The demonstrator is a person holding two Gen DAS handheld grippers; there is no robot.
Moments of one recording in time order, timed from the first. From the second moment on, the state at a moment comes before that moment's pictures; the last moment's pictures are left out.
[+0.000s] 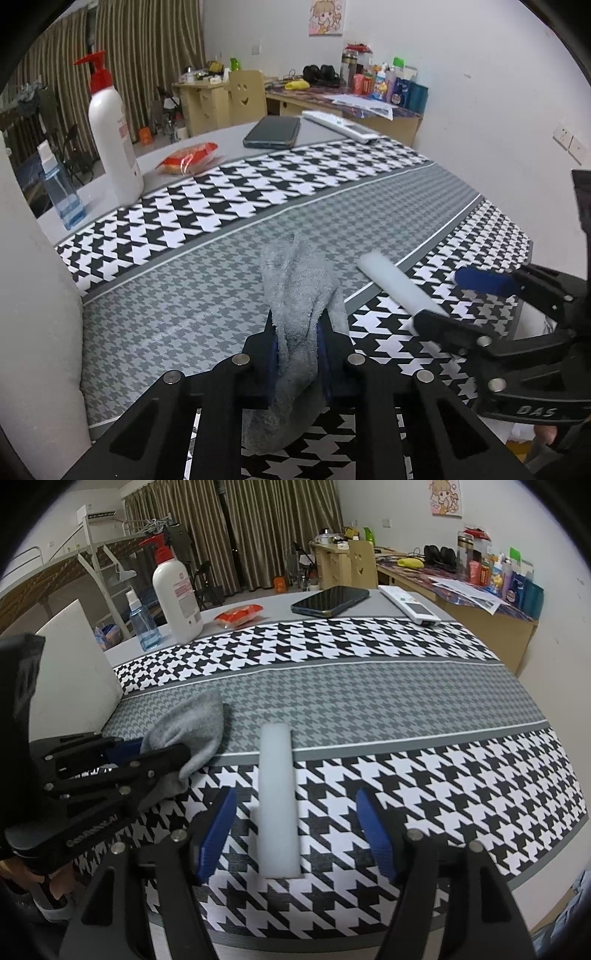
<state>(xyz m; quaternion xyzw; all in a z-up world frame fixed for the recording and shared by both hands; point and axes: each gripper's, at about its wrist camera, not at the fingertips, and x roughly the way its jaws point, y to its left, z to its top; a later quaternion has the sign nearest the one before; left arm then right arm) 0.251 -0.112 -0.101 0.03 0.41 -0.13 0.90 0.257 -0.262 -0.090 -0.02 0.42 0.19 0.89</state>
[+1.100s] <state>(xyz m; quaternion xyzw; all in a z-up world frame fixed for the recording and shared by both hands) 0.225 -0.096 -0.078 0.03 0.38 -0.13 0.91 0.249 -0.237 -0.090 -0.08 0.42 0.17 0.89</state>
